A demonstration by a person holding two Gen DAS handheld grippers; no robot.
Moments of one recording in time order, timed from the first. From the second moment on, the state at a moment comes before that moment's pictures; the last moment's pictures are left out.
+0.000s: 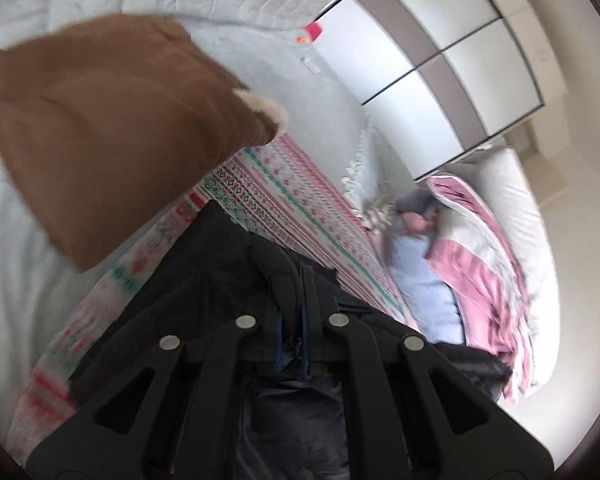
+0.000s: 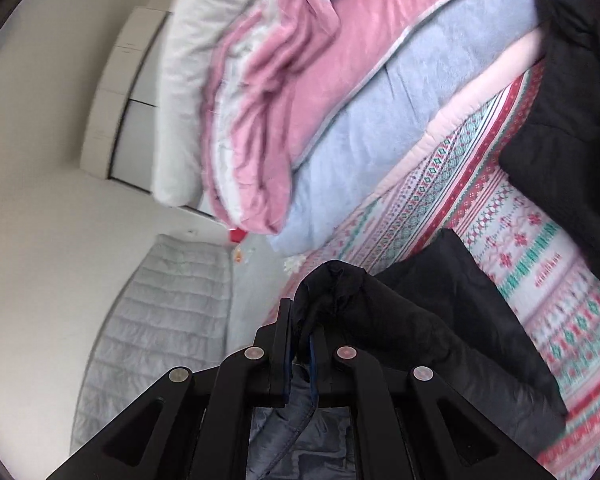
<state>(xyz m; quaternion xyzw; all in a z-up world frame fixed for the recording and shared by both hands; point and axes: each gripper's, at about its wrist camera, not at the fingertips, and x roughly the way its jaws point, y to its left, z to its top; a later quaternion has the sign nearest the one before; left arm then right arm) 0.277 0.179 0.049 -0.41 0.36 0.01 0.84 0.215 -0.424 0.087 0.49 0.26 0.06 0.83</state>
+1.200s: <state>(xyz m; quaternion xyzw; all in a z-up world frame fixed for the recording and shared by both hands) 0.366 0.162 -0.052 -0.23 0.47 0.09 0.84 0.349 -0.412 -0.008 0.19 0.41 -0.03 0.89</state>
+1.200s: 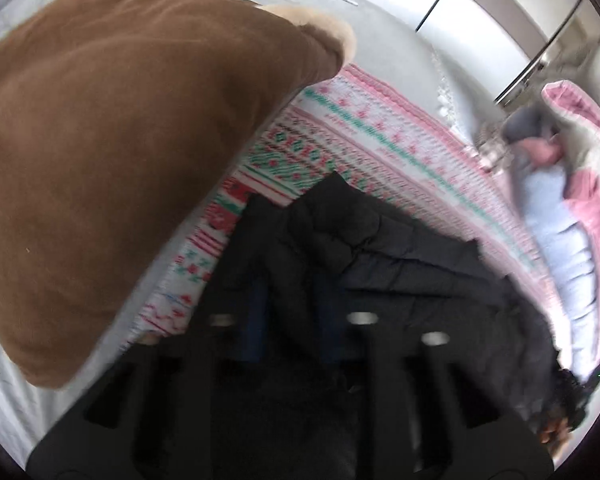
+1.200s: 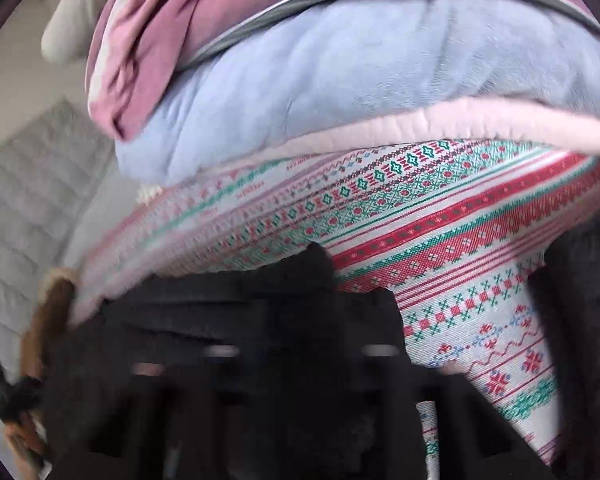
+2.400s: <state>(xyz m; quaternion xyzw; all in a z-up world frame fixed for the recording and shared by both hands) 0.346 0.155 -0.016 -0.22 0.36 0.16 0.89 0.356 -0.422 0.010 0.24 0.36 -0.08 0.90</state>
